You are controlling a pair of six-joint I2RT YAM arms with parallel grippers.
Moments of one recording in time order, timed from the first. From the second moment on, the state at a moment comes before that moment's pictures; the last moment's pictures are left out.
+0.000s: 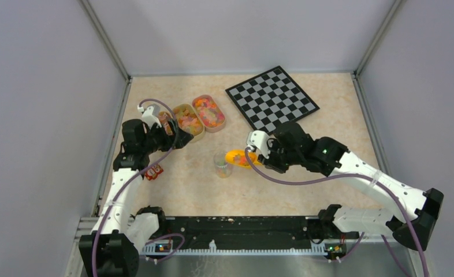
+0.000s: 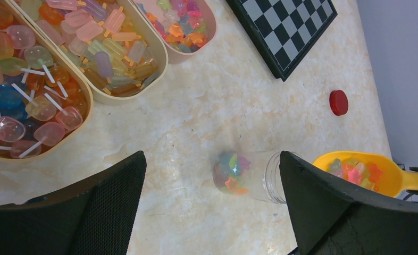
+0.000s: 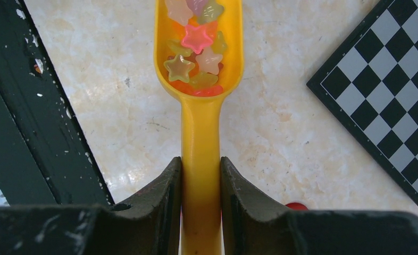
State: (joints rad) left arm 0.04 0.93 0.70 -0.26 0.58 -0.36; right arm 0.90 1.10 1.09 -0.83 -0.09 -0.39
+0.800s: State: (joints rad) left arm 0.04 0.93 0.69 -0.26 0.58 -0.36; right arm 0.93 1.17 1.19 -0.91 -0.04 -0.40
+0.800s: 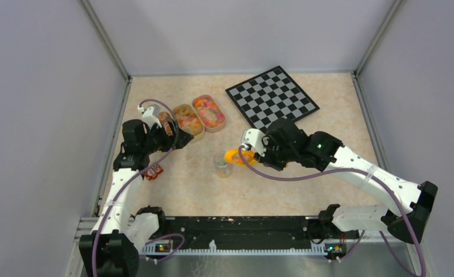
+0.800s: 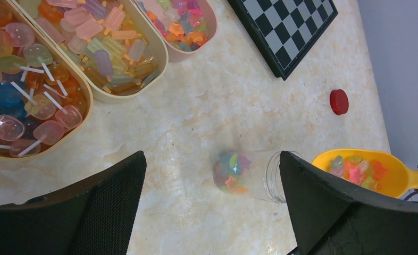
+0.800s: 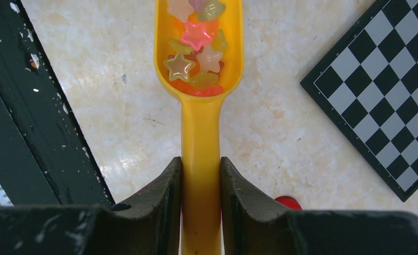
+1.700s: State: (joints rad) left arm 0.04 0.93 0.69 -0.26 0.58 -0.36; right arm 0.96 1.24 1.27 -0.98 0.01 -0.40
